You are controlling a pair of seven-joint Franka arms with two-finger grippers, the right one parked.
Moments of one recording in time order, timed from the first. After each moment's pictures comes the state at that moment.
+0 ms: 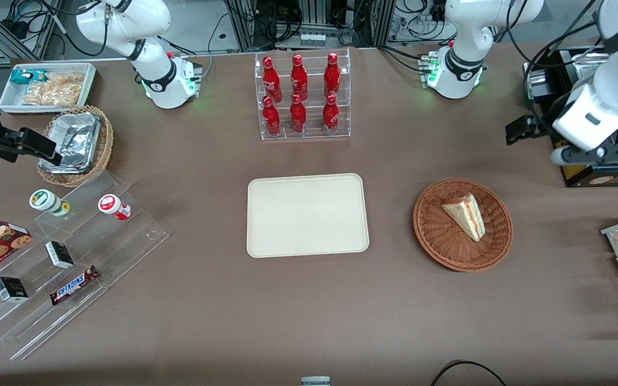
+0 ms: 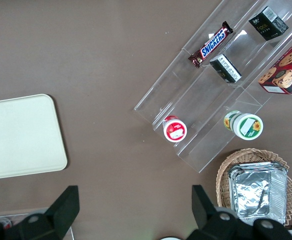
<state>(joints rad) -0.05 -0.03 -0.07 -1.70 -0.03 1.49 -0.14</state>
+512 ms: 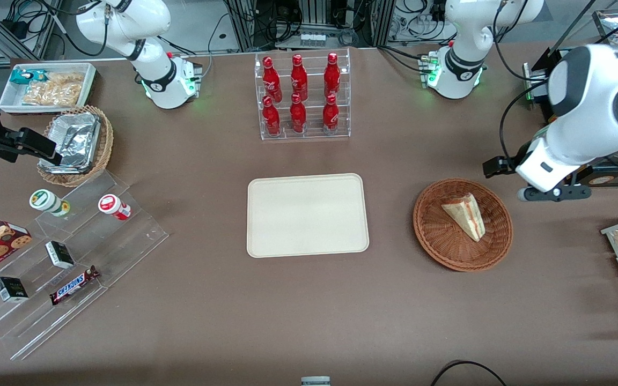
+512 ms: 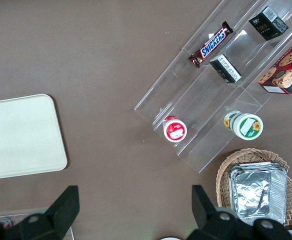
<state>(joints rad) -0.05 0.01 -0.07 -1.97 -0.01 1.83 -0.13</state>
